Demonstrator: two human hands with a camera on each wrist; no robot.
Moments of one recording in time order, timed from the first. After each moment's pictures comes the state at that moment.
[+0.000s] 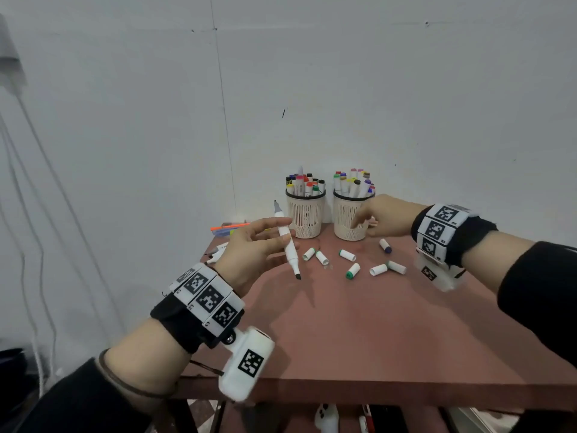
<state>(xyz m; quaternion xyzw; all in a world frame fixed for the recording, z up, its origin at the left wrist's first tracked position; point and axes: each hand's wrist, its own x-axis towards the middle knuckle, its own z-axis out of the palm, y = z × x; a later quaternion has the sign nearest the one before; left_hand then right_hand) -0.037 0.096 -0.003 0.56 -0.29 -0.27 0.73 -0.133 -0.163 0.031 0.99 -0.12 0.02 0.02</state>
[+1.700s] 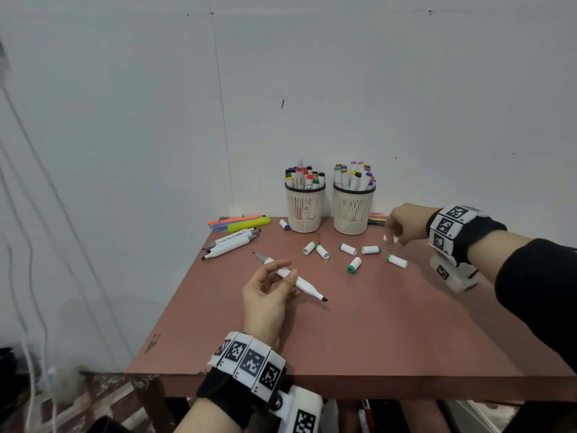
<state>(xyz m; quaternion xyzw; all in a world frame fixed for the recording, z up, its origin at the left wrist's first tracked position) -0.063 0.079 -0.100 0.48 -0.18 -0.19 0.84 -0.142 -0.212 0.001 0.97 -0.23 -0.11 0.03</state>
